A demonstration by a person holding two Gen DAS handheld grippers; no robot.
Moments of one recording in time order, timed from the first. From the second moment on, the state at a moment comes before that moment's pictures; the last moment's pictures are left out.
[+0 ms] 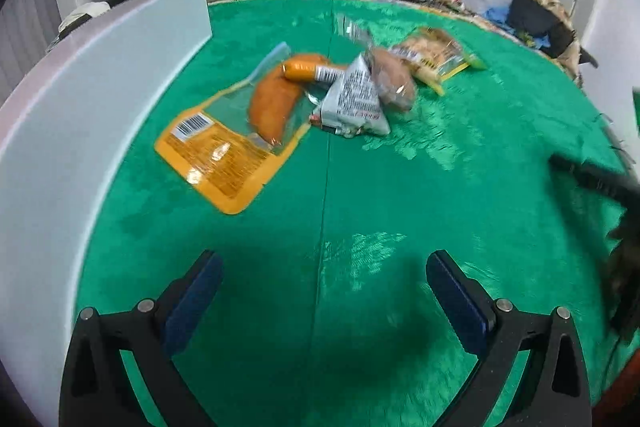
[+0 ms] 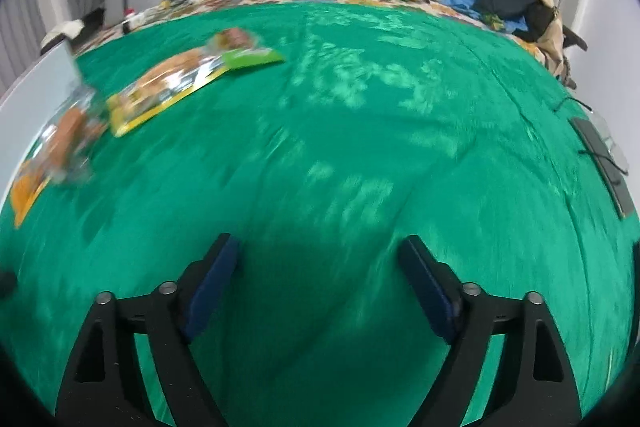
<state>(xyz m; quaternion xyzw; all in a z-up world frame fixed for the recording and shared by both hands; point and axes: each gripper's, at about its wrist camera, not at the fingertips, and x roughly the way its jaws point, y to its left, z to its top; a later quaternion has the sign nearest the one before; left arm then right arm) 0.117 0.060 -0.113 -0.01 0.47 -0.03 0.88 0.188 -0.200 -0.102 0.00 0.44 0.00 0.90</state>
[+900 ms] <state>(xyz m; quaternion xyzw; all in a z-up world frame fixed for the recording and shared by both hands) 0.123 0.058 -0.120 -0.01 0.45 0.00 0.89 0.212 -0.217 -0.102 0.01 0.45 -0.01 0.89</state>
